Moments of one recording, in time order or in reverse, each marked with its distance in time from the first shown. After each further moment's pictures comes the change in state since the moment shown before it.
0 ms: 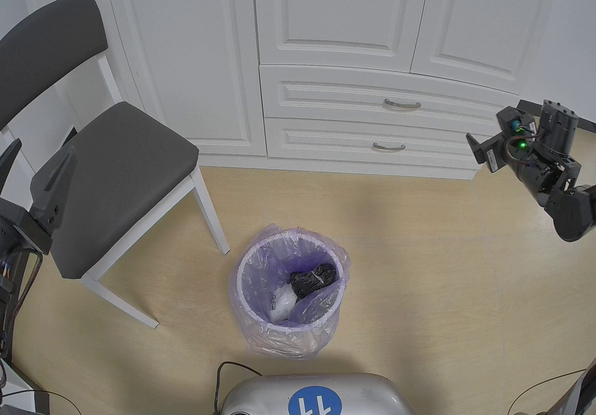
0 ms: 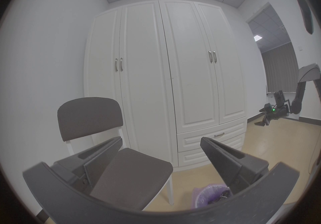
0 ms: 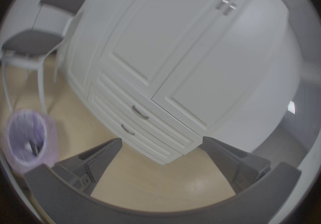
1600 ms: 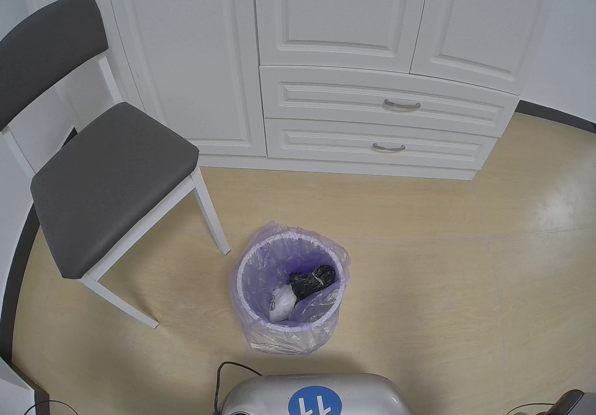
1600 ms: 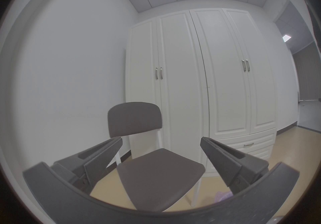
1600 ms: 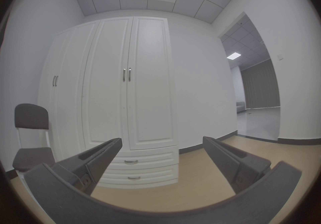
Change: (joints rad) left arm 0.330 -0.401 0.027 0.310 0.003 -0.153; right arm 0.037 -1.025 0.860 -0.351 -0.190 0.532
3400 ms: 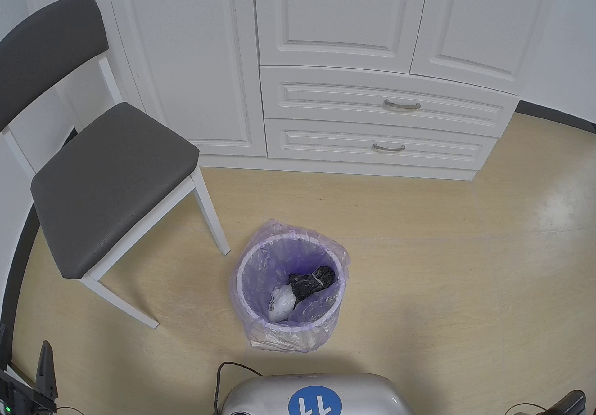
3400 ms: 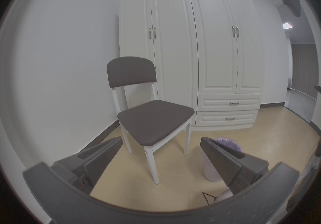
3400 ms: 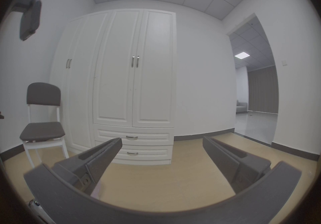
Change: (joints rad) left arm 0.130 -0.586 0.214 0.736 -0.178 -0.103; right arm -0.206 -0.723 0.046 0.846 0.232 0.033
